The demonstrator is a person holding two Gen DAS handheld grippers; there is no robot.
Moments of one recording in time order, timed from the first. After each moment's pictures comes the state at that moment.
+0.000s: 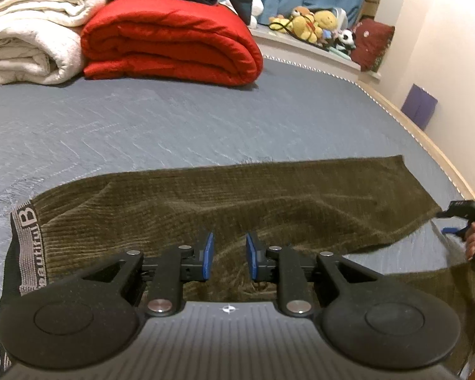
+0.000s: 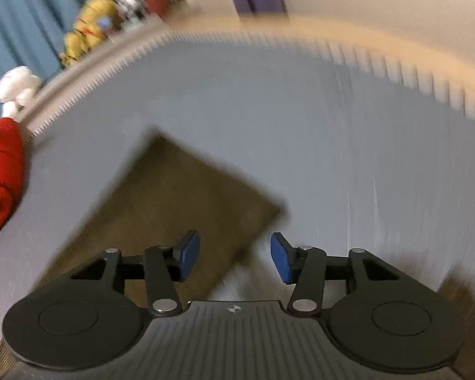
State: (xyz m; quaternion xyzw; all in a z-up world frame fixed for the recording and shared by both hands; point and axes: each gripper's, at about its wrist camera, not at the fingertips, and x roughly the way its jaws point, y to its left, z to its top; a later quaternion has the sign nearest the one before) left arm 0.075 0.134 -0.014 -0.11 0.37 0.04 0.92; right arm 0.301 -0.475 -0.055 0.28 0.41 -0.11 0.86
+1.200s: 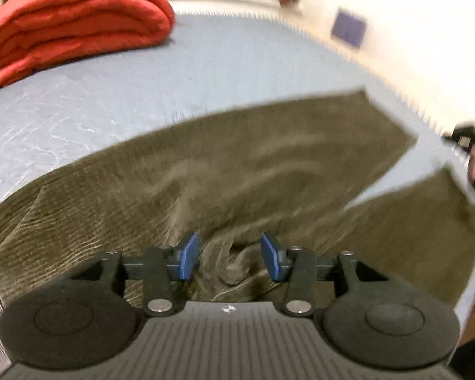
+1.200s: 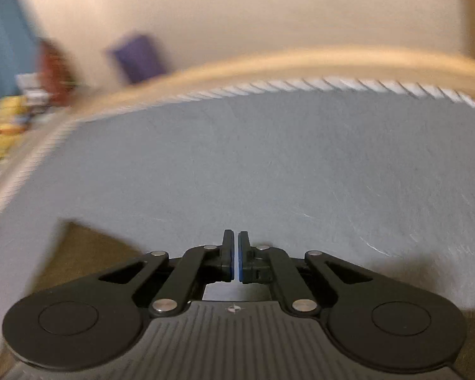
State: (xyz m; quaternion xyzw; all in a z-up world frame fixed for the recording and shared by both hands) left arm 0.107 0.146 -0.057 -0.04 0.42 -0.12 0.90; right arm 0.208 -0.541 -0.058 0.29 0.26 -0.24 0.89
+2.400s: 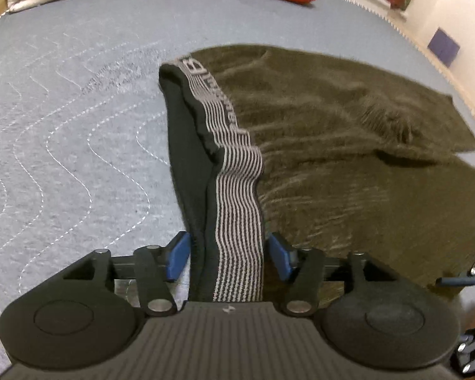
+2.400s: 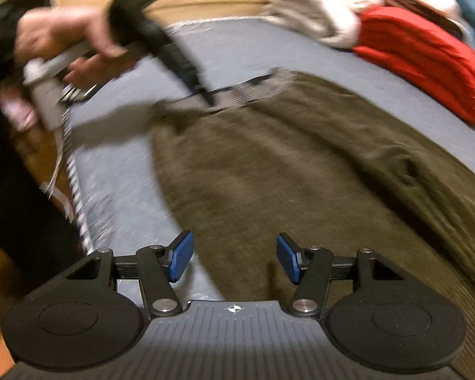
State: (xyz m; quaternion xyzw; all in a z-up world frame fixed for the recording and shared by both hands) left arm -0.058 0.327 -0.090 -0.10 0.50 0.03 0.86; right arm -0.083 -0.029 -0.061 -0.26 0.32 0.53 0.74
